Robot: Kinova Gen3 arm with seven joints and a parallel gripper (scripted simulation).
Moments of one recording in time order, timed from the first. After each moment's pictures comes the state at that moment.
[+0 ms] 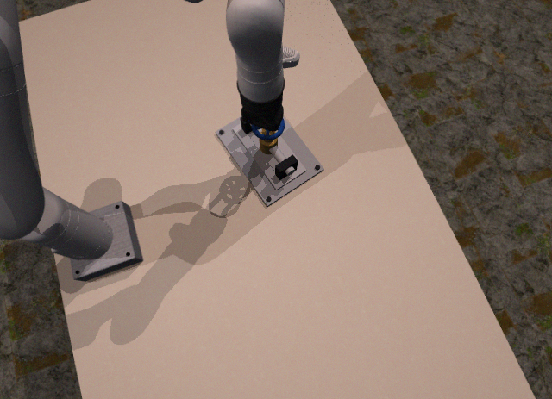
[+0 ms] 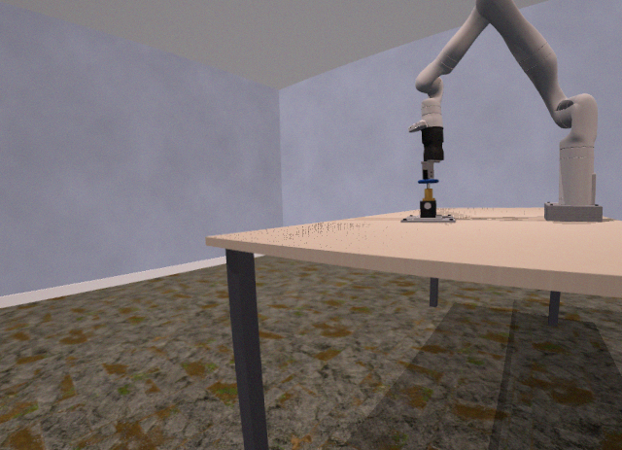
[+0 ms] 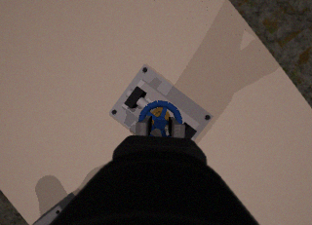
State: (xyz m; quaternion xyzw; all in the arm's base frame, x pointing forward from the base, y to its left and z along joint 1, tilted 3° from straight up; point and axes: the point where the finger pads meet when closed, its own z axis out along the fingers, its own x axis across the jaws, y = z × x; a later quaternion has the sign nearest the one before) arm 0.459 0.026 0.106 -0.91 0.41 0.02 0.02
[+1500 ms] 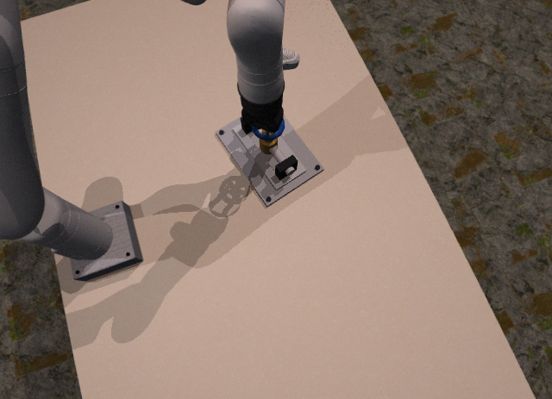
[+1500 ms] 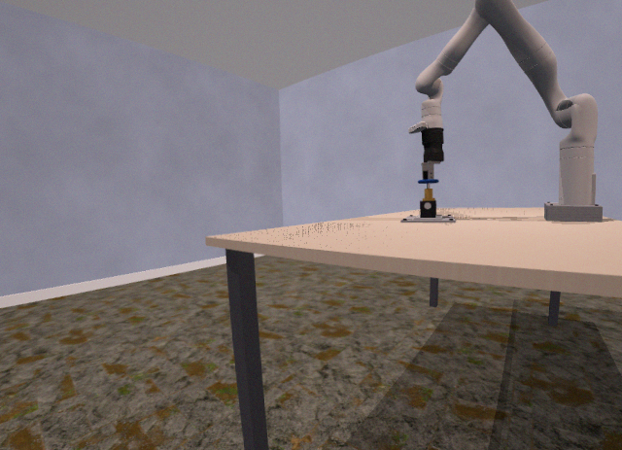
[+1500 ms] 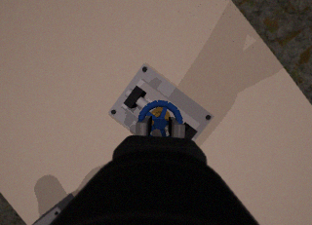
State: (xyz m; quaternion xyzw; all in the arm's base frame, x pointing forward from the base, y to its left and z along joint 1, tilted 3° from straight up) arm 0.459 0.025 0.102 -0.91 0.41 0.02 0.01
